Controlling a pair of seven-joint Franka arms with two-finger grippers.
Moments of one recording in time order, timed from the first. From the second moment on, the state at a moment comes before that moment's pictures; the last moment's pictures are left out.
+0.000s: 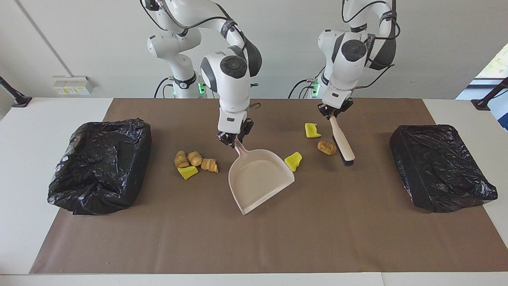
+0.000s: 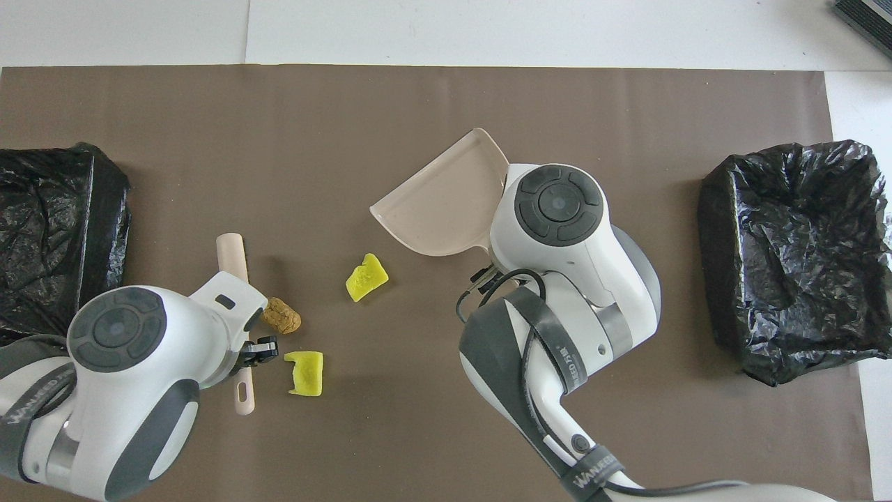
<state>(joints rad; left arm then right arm) -0.31 -0.26 -0.04 -2.35 0.05 1.93 -0.55 0.53 0.24 -0.03 -1.75 -0.02 1.99 -0.24</state>
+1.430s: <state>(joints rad) -0.52 -0.10 -0.08 -2.41 -0.21 2.26 -0.48 0.55 0.24 -0.03 -1.94 -0.07 2.14 -0.88</state>
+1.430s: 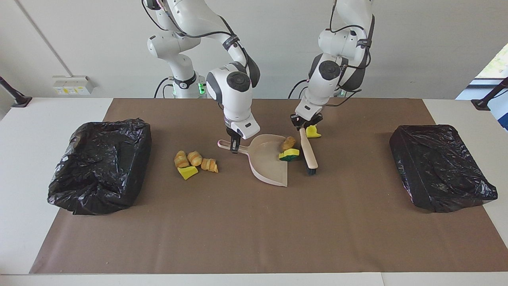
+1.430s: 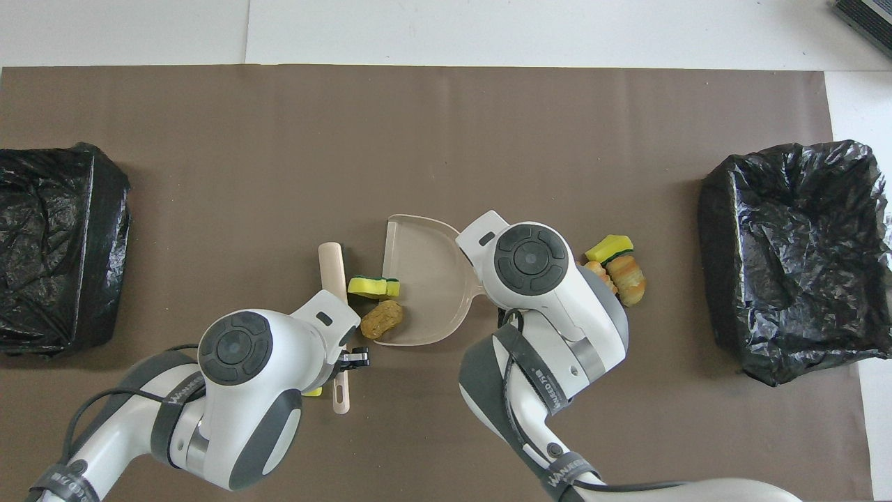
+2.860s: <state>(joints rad) -0.55 -0.28 -0.05 -2.34 -0.24 1.75 -0.87 0.55 0.24 -0.03 -1.93 -0.11 2.15 -0.87</state>
